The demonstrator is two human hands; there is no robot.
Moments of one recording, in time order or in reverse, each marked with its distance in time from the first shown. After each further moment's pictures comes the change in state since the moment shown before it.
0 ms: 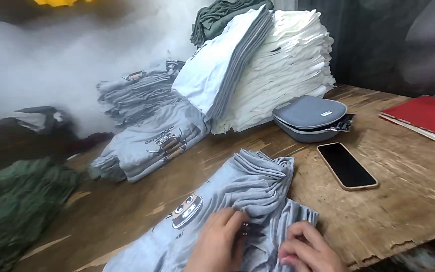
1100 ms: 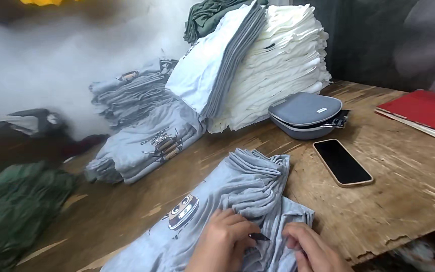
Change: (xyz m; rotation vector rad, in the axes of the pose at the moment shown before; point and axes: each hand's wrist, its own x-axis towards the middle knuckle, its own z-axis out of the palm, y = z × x) left_hand 0.008 -0.001 0.009 -0.088 0.005 0.147; right_hand -0.006 -0.001 -0.016 -0.082 -0.120 0.087
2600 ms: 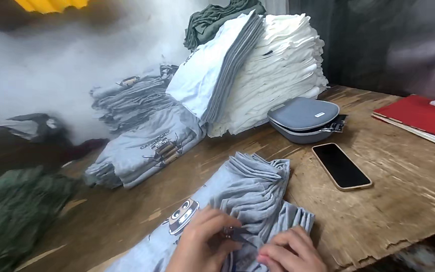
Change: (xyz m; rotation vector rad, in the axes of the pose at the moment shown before) left_hand -0.010 -0.022 -0.032 -0.153 0.070 -0.073; right_hand 0.018 -0.008 0.056 -0.011 0.450 -0.108
